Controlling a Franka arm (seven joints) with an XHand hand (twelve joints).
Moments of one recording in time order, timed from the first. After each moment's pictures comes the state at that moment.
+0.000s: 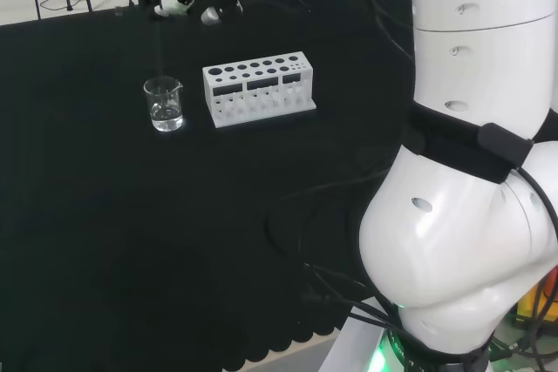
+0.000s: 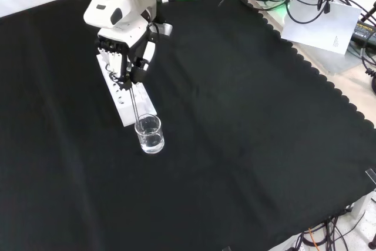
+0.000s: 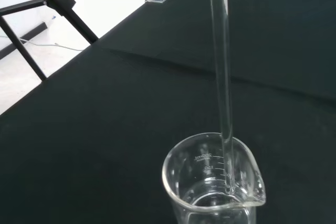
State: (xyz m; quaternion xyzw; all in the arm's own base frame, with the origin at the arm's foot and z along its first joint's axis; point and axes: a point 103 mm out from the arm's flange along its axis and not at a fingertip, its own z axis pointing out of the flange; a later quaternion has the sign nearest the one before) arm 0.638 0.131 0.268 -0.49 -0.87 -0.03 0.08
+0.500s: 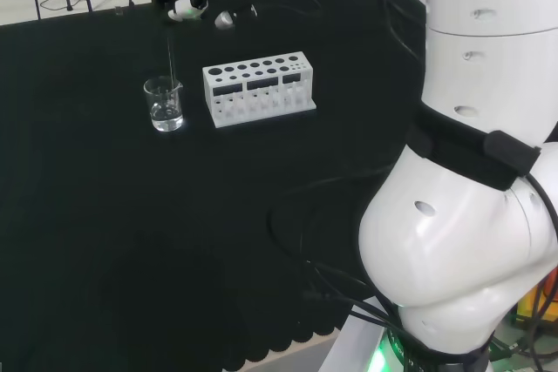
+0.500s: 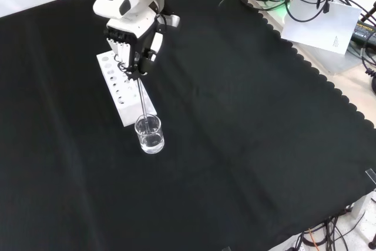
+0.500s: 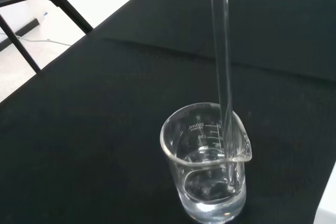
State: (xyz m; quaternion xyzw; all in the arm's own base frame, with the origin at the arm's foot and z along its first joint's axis) arm 0.608 0.114 0.270 -0.50 -0.86 -0.02 0.08
